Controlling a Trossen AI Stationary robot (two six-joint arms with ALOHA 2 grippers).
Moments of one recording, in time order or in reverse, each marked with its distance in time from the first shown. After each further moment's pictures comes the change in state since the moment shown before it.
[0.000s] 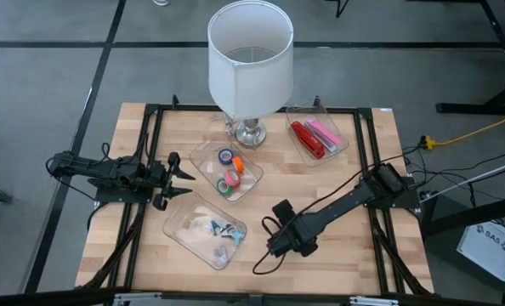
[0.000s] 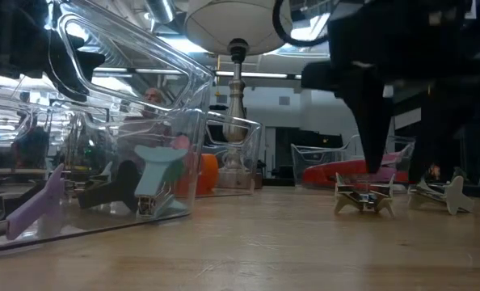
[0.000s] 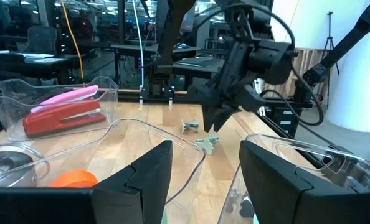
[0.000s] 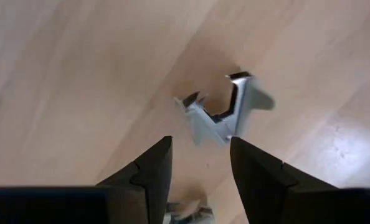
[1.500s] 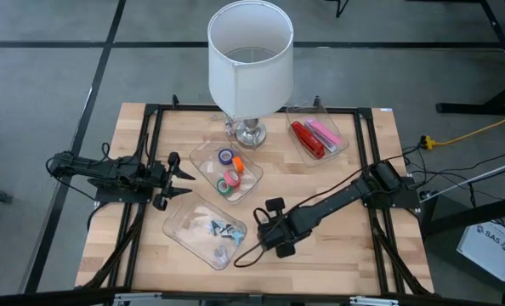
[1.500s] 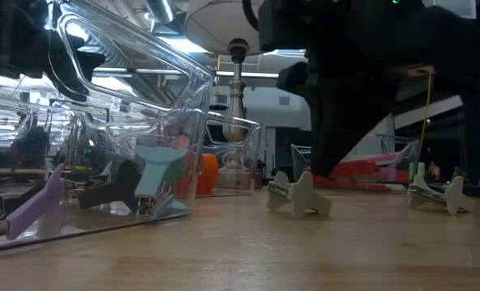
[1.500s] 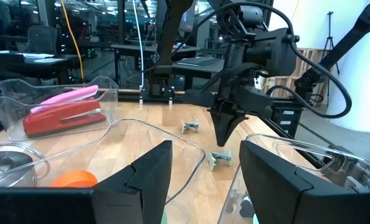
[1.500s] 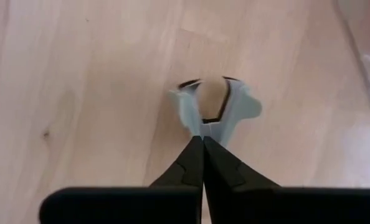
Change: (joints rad) left arm 0.000 0.000 0.000 0.000 0.000 0.000; right arm -0.055 0.003 -0.017 0.284 0.013 0.256
